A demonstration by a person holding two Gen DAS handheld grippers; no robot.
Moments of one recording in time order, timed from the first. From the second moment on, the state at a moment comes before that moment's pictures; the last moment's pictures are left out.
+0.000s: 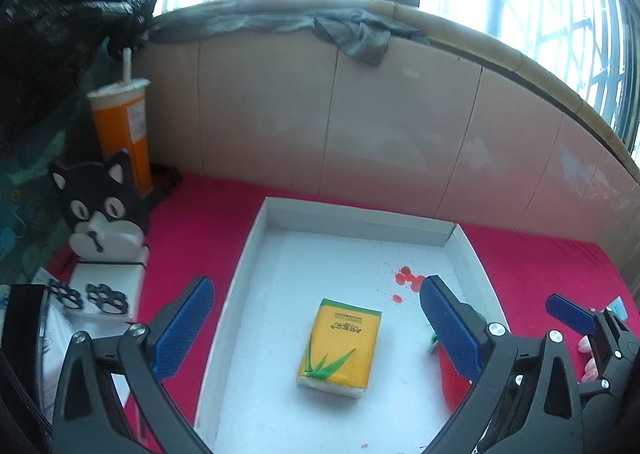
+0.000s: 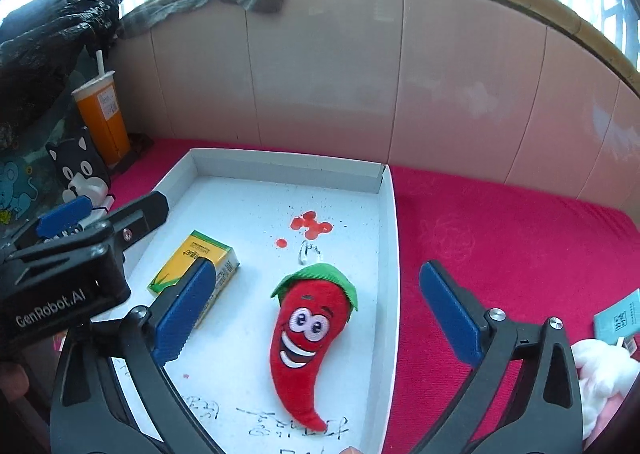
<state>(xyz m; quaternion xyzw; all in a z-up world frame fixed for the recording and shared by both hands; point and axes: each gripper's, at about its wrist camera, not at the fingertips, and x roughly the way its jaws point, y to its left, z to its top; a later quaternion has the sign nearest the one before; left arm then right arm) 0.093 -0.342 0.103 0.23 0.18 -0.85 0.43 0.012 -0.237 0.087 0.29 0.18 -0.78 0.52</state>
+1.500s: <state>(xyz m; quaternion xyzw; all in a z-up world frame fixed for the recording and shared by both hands) 0.023 -0.141 0.077 0.33 0.10 -0.93 0.11 -0.088 0.049 0.123 0.28 0.00 -0.87 0.40</state>
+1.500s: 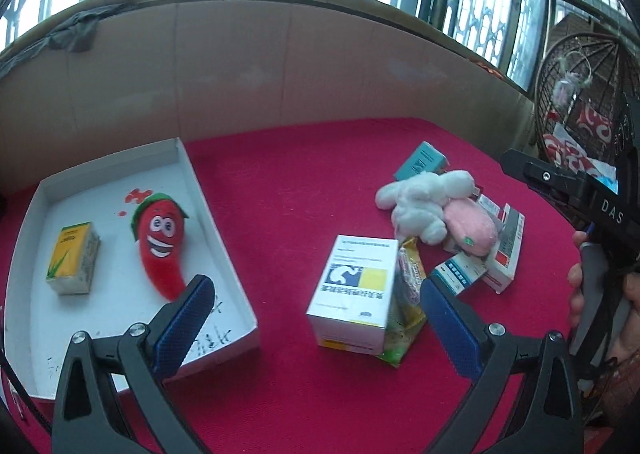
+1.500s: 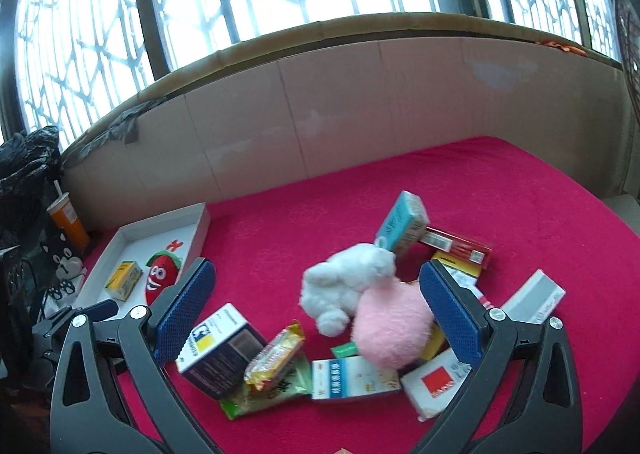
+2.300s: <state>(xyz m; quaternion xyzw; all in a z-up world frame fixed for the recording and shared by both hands) -0.014 -0.119 0.050 0.38 0.06 -0.92 0.08 -0.139 0.106 0.045 0.43 0.03 -0.88 0.21</state>
